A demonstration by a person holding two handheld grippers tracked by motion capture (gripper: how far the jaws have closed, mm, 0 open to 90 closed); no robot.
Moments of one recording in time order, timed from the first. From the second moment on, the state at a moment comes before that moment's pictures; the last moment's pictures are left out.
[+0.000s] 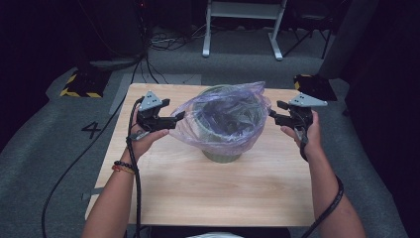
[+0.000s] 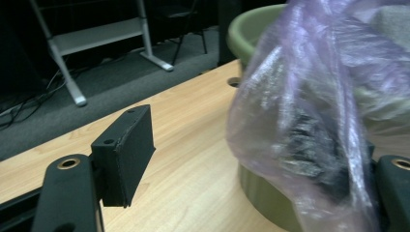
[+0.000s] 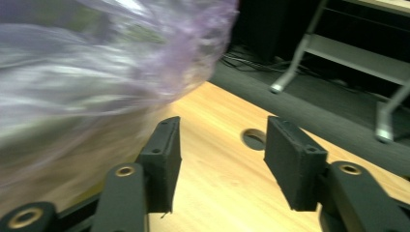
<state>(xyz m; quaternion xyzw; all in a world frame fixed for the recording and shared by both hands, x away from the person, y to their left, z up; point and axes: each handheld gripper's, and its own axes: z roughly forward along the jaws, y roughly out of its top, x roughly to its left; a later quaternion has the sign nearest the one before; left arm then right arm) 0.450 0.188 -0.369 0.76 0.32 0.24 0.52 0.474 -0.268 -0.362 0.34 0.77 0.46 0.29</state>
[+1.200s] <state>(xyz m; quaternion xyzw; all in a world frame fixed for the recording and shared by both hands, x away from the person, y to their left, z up) 0.405 0.166 -0.409 0.81 0.27 0.19 0.48 0.400 -0.239 -0.355 0.22 0.80 0.51 0.24</state>
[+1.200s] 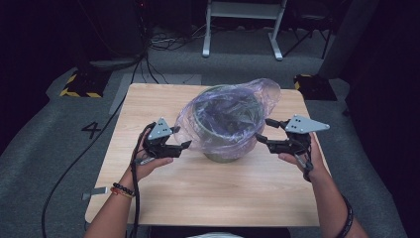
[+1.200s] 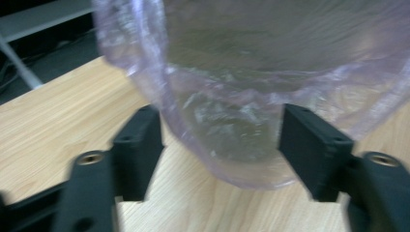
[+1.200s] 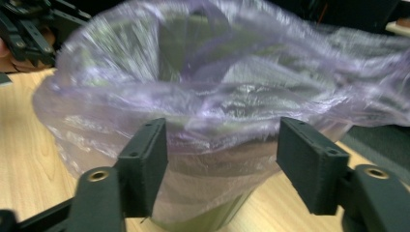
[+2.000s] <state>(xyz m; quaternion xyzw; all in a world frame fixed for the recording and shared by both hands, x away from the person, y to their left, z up) 0.431 0.150 -0.426 0.83 0.26 0.18 0.46 0.406 -0.247 -0.380 0.23 0.79 0.51 0.25</state>
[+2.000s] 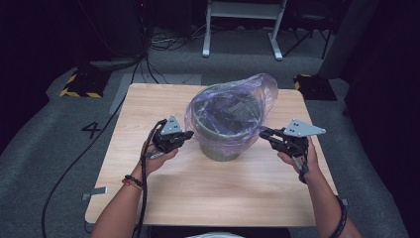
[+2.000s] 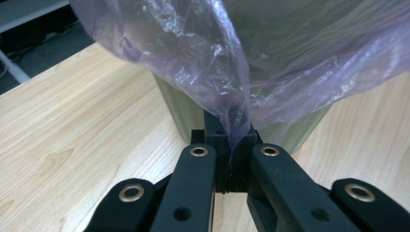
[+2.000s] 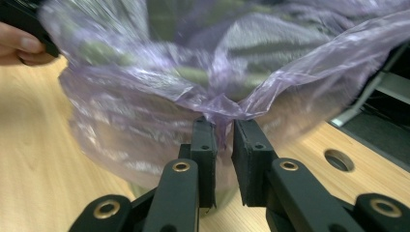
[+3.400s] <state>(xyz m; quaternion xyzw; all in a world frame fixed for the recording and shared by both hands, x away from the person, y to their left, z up) 0.425 0.181 -0.344 0.75 0.27 0.24 0.55 0.429 -0.284 -0.319 0.31 0.73 0.54 0.30</state>
